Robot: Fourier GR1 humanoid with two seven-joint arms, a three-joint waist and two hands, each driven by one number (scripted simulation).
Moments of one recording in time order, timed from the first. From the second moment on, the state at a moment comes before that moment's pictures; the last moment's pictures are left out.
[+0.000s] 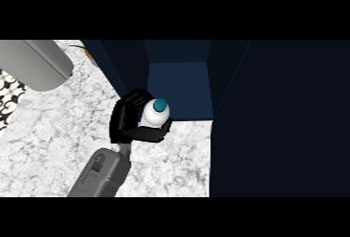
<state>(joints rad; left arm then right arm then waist) -0.35 0.00 -0.22 -1.21 0.29 0.25 -0.33 0.87 -0.29 -0.25 -2.37 -0.53 0.47 -0.22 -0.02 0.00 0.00</state>
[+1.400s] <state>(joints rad) -0.90 0.00 -0.22 -0.56 0.40 0.55 -0.38 0.85 -0.33 -0.28 -2.35 -0.61 0.50 -0.22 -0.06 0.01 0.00</state>
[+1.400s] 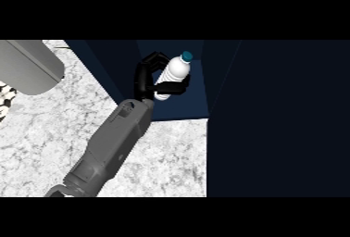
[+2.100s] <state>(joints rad) -1.11 0.01 -0.17 -0.26 0.36 0.59 -0.43 0.85 -0.33 -0.27 -2.34 -0.63 0.53 -0.24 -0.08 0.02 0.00</state>
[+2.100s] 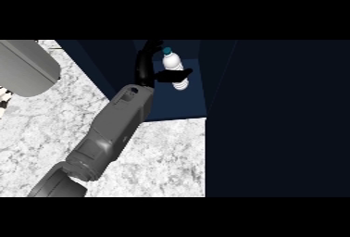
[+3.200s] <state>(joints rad) -1.14 0.00 -0.12 -0.27 0.44 0.43 -0.65 0.83 -0.35 -0.30 -2.34 -0.67 0.51 -0.22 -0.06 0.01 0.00</state>
